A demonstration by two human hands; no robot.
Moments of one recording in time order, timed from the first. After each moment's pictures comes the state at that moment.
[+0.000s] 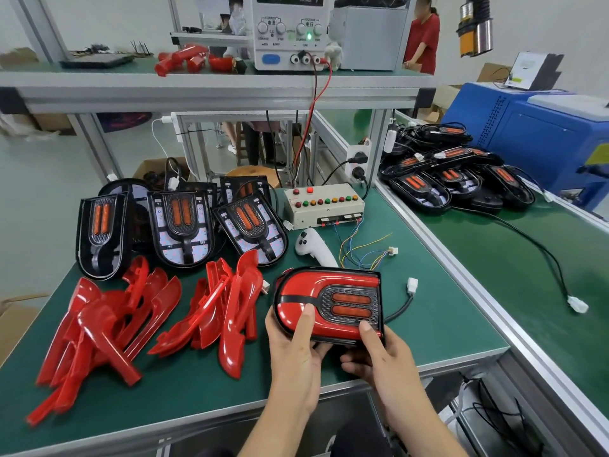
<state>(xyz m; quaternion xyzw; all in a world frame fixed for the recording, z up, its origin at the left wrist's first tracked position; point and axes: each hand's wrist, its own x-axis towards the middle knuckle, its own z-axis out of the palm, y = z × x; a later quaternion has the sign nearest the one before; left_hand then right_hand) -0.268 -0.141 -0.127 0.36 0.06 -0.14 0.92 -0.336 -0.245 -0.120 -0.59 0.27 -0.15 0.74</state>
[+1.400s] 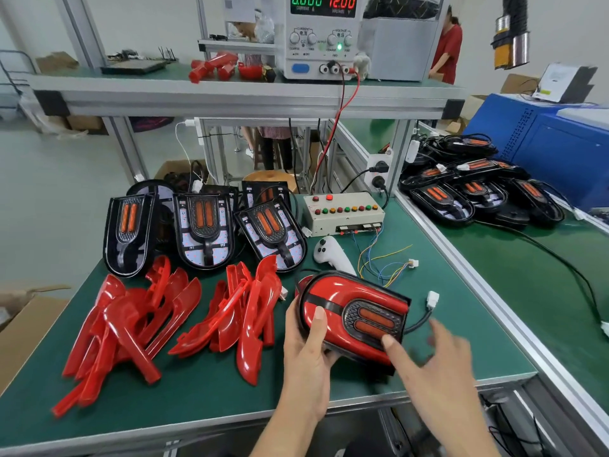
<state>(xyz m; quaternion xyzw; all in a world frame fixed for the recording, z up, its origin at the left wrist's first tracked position) -0.261 -0.129 -0.120 0.45 -0.04 -0.15 0.88 -0.349 -0.275 -0.104 -0.84 0.34 -0.14 0.39</state>
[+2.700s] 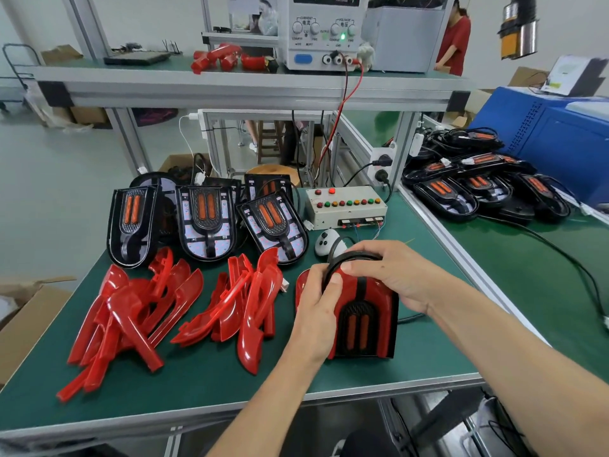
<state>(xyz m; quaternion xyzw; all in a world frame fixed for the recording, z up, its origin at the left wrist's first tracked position) -0.233 -0.137 -0.087 0.65 -0.17 -0.09 0.74 -0.239 -0.293 -0.014 -0.75 0.05 0.06 0.65</state>
